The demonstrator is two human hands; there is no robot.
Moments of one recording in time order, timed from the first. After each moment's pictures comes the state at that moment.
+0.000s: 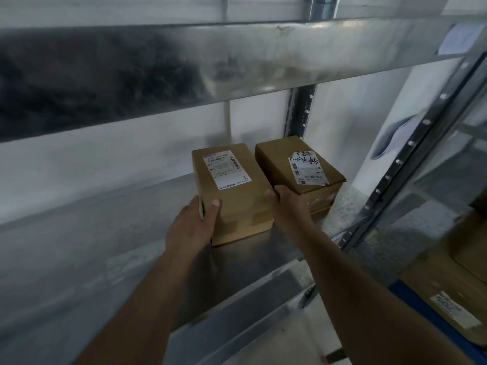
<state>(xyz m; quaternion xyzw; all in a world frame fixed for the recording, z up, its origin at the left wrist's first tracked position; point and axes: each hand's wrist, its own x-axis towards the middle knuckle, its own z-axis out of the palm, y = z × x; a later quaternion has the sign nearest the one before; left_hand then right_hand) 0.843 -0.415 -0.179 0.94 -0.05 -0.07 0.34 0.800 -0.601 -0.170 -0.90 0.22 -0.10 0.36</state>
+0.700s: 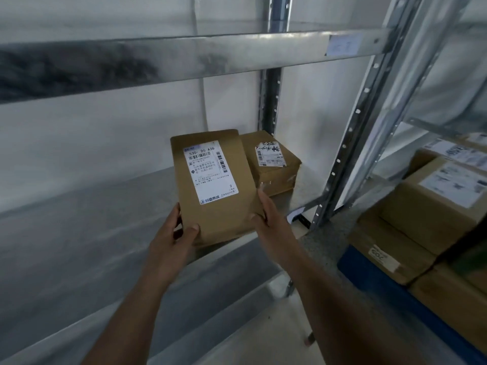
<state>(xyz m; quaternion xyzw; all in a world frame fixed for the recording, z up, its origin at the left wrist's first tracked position) 0.703 -0.396 -0.162 0.84 -0.08 -0.07 0.53 0.655 -0.587 -0.166 -0.85 0.12 -0.10 0.51</state>
